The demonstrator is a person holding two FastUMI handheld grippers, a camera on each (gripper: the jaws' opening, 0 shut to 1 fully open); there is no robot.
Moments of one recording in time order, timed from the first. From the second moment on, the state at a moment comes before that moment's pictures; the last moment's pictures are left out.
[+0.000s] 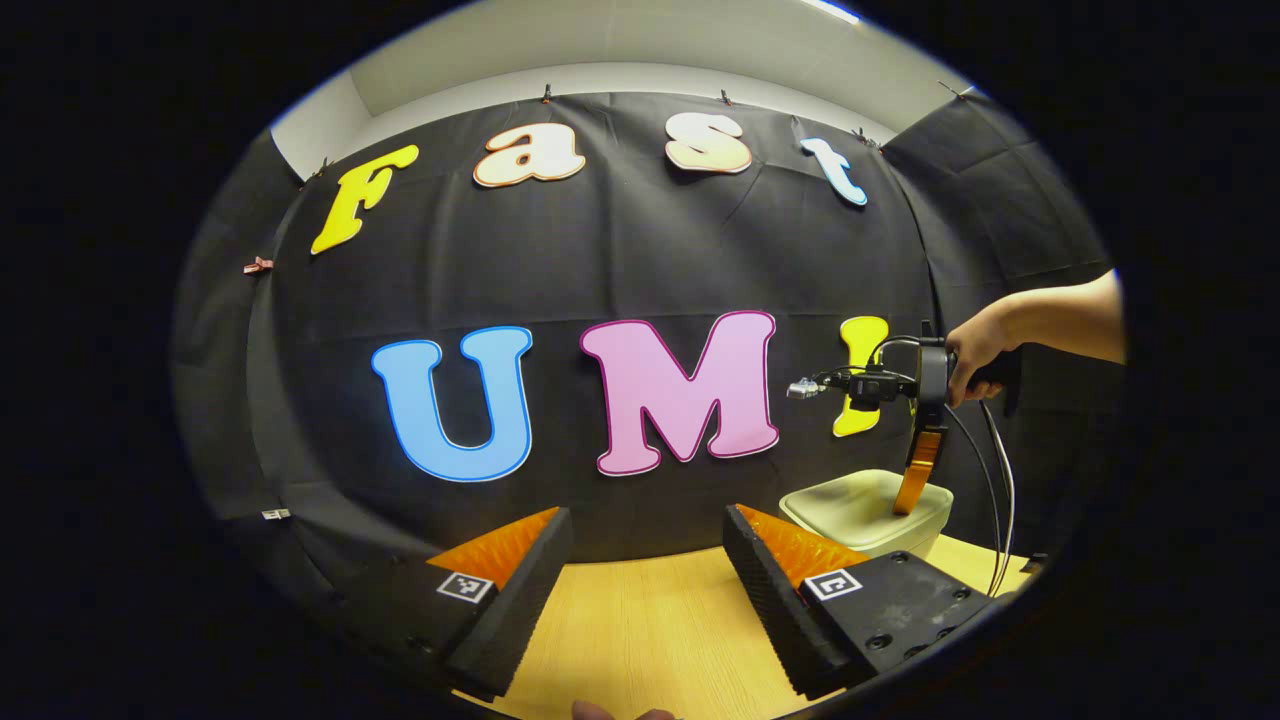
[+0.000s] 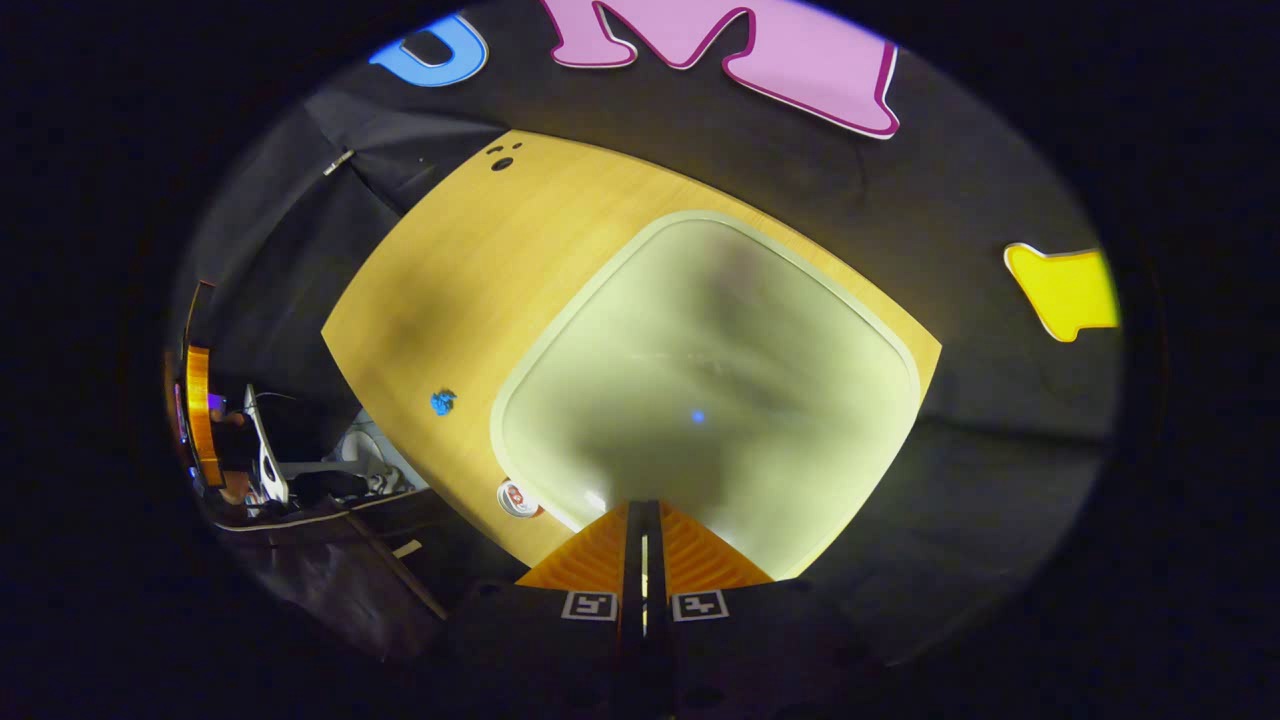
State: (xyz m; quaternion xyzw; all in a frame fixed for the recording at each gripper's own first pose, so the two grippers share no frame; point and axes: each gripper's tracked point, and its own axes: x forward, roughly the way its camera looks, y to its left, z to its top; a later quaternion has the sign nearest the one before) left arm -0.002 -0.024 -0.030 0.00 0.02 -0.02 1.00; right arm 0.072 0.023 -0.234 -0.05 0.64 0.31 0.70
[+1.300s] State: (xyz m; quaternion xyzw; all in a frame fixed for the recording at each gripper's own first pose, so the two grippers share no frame) left arm -0.005 -0.037 -0.021 0.01 0.01 -0.04 1.00; right arm 0.066 -0.003 -0.160 -0.07 0.49 0.29 0.82
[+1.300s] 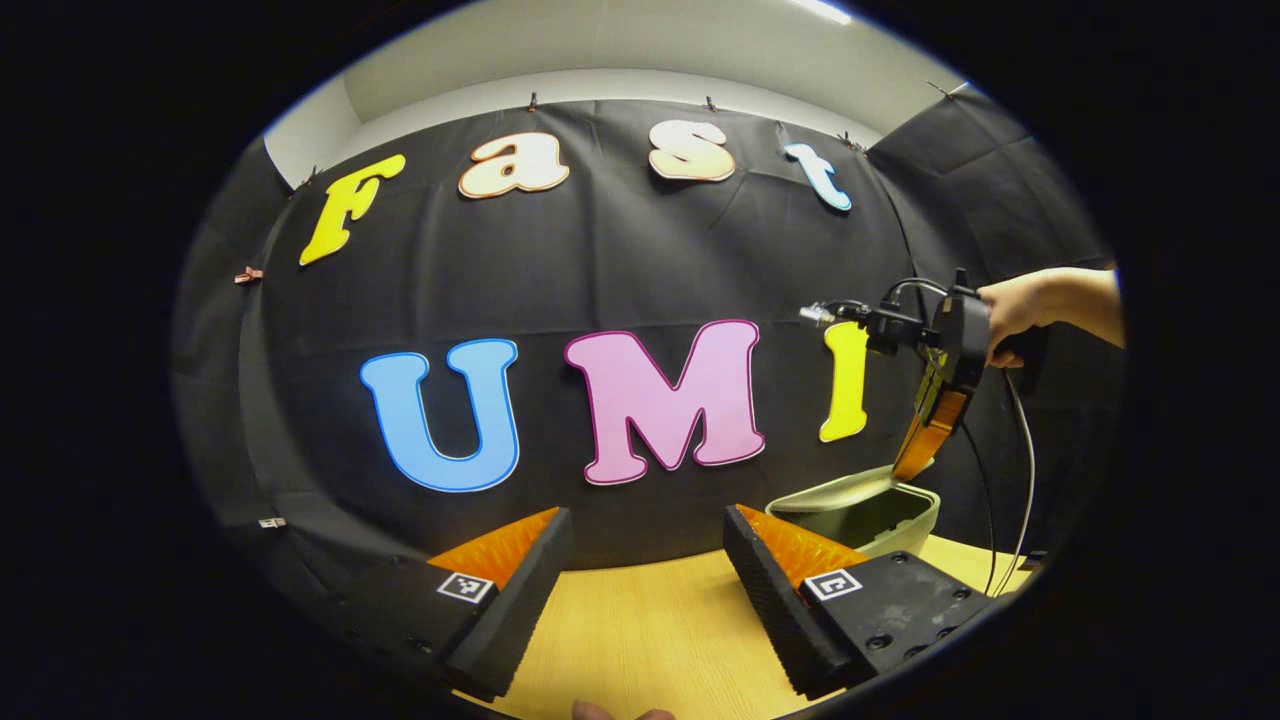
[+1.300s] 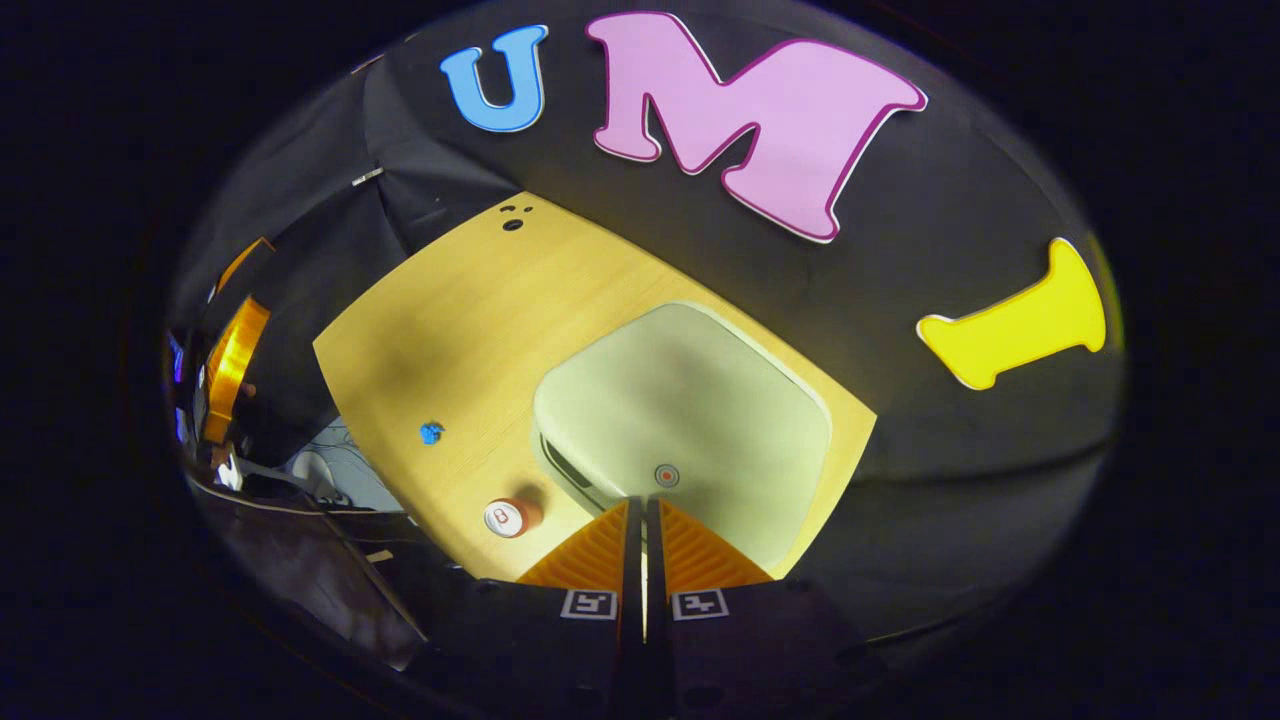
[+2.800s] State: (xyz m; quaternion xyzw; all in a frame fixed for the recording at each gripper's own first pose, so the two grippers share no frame) left arm -0.046 -0.023 -0.232 -0.01 0.23 -0.08 0.97; right arm 0.010 0.049 -0.071 0.11 0.17 0.24 0.95
